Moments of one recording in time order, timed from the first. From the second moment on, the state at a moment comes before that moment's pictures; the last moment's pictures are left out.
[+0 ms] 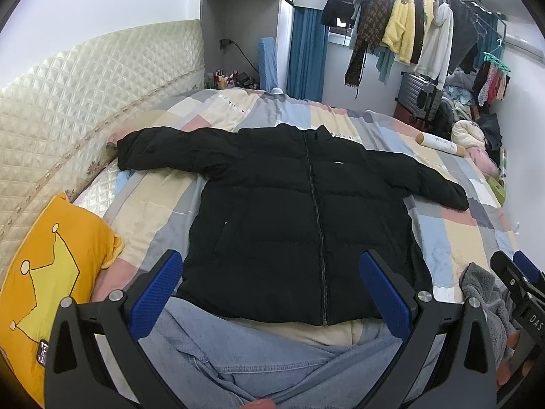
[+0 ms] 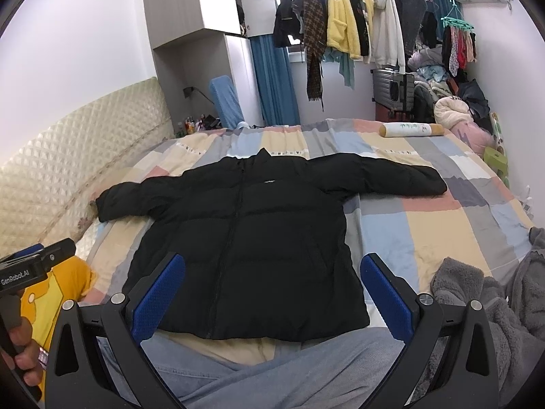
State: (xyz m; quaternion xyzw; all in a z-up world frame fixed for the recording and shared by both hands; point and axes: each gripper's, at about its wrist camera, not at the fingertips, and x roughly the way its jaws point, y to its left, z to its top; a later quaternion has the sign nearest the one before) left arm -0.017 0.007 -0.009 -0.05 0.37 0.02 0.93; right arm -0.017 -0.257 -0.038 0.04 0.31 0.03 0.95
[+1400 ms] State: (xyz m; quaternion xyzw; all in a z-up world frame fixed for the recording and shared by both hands) left arm 0.041 -0.057 0.041 -0.05 0.37 -0.05 0.93; right arm 0.145 -0.449 -0.106 0.14 0.28 -0.04 0.95
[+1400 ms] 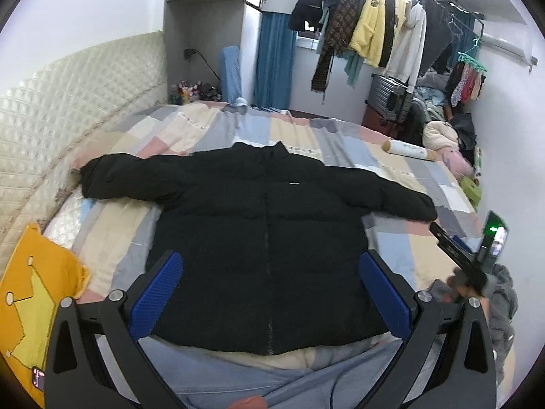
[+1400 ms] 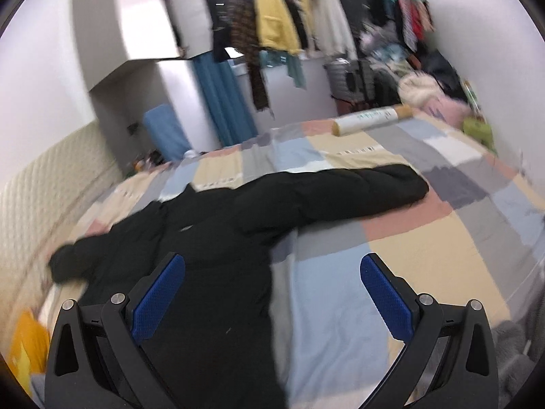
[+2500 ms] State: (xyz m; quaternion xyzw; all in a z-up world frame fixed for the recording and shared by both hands) left arm 0.221 -0.084 -0.095 0.01 0.35 0.00 0.94; right arm 0.336 -0.712 -0.296 0.41 0.26 -0.15 0.86
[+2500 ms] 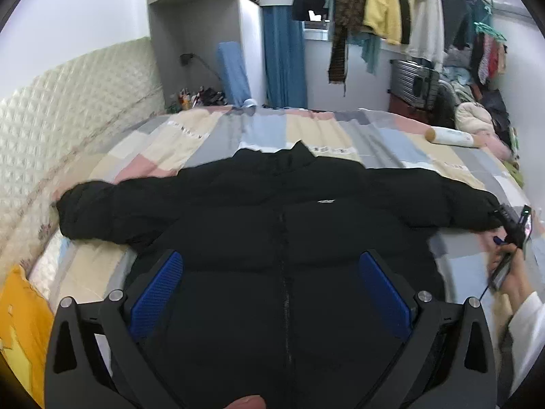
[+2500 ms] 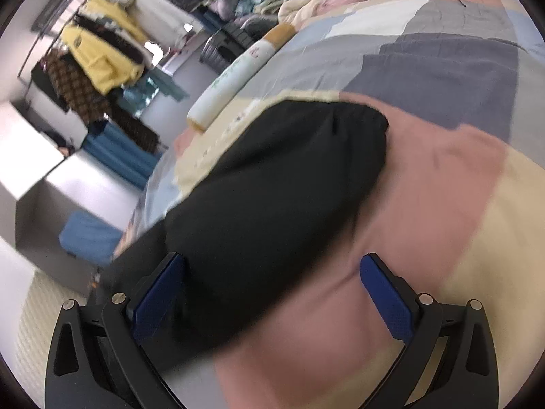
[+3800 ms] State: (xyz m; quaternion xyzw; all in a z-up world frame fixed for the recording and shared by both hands) left arm 0.219 0.024 -0.157 -0.04 0.32 -0.02 0.95; right arm 0.330 -0.643 -0.012 0.30 0.12 -0.16 0.93
